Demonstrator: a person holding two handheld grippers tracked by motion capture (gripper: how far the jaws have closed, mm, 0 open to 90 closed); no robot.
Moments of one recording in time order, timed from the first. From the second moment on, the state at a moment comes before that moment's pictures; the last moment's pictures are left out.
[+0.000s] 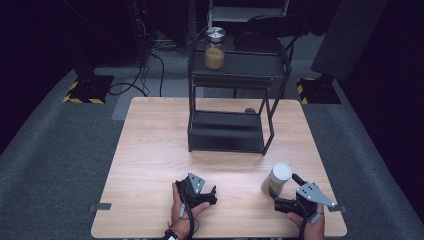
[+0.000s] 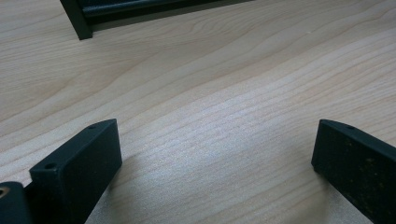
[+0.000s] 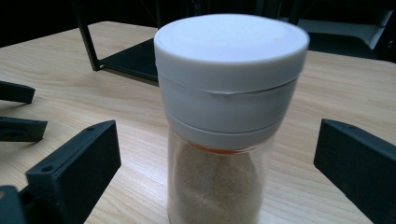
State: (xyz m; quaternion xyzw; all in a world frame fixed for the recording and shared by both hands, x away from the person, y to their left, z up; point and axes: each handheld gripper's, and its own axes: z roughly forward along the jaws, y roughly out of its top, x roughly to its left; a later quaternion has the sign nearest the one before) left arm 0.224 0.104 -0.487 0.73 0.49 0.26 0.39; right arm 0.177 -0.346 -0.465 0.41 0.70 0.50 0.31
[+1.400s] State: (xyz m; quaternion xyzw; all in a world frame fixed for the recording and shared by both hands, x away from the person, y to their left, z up) left arm 0.224 0.105 -0.487 0.74 0.48 0.26 0.40; right arm 0.199 -0.332 -0.471 0.42 0.70 0.49 0.32
